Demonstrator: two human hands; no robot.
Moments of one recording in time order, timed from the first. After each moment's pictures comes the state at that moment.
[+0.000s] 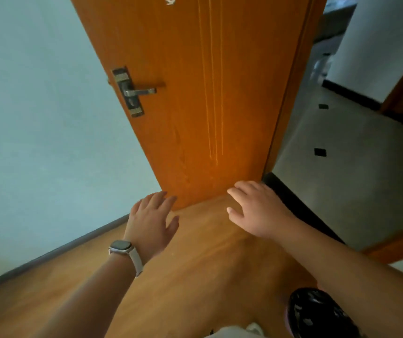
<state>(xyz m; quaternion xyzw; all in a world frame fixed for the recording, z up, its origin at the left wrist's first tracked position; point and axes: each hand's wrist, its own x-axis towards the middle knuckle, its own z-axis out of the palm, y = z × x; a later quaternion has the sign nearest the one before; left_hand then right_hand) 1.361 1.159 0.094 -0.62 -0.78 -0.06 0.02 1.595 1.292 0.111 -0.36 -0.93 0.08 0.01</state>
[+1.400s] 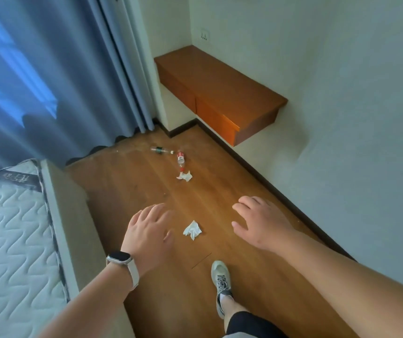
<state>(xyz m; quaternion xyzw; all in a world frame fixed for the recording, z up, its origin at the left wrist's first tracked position) 1.057 0.452 0.033 0.04 -1.00 -0.06 0.03 0.939 0.720 0.038 0.33 -0.94 0.03 -0.11</state>
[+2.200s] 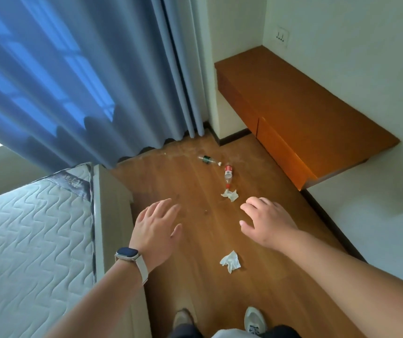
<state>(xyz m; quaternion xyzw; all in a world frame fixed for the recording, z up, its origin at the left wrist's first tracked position) 0.876 0.298 0.053 0.18 -0.98 -0.03 0.02 0.699 0.524 0.012 0.43 -0.89 0.06 -0.14</state>
